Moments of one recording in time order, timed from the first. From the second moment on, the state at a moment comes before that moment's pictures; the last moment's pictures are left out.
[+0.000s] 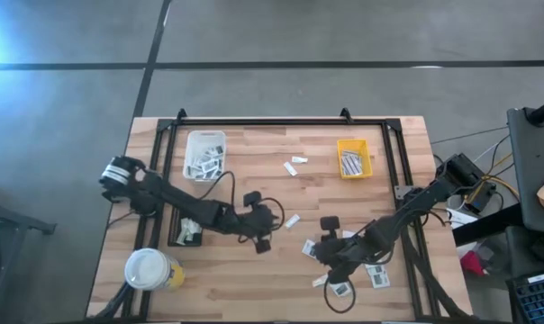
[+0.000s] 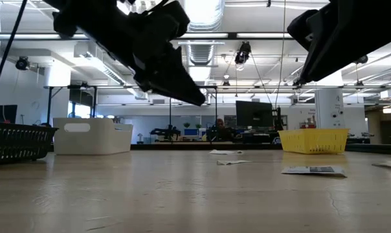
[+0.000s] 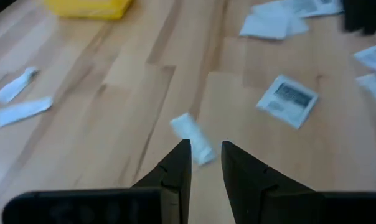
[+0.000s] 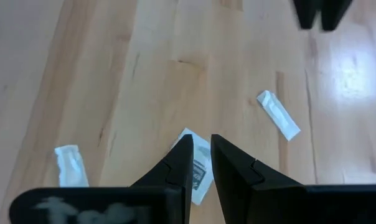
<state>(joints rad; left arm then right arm) -0.30 1.69 0.93 0.15 -0.43 -0.28 0.61 1.59 1.01 -0.44 0.42 0.36</state>
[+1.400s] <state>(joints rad) -0.30 1.95 0.93 0.50 -0.49 -0.33 0.54 1.59 0.97 -0.35 0.53 0.34</state>
